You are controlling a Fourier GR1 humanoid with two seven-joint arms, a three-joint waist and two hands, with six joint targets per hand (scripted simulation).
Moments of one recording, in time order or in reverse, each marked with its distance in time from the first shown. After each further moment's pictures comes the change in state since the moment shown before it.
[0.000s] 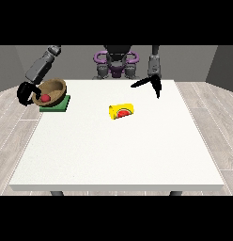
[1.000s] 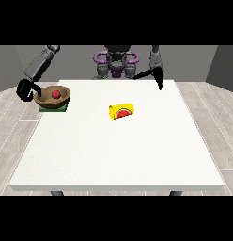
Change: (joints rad) left arm 0.081 0.014 -0.004 -0.135 0.048 -0.067 0.083; right arm 0.020 -0.018 0.030 0.072 0.032 0.013 0.050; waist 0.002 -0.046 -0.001
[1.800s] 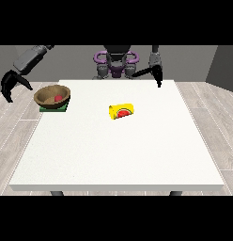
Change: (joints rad) left arm 0.042 -0.004 -0.010 -0.118 -0.004 0.002 0.041; right arm -0.067 -0.157 0.002 0.009 0.039 -0.061 0.065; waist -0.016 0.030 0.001
